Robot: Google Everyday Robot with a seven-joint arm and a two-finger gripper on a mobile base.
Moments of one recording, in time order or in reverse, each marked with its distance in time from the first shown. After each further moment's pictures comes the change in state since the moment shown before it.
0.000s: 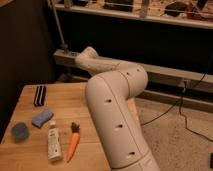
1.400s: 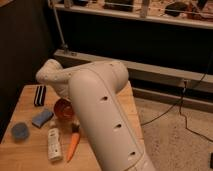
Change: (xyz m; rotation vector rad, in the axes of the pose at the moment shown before) arm -0.043 0.191 -0.098 -0.133 -0.250 -0.405
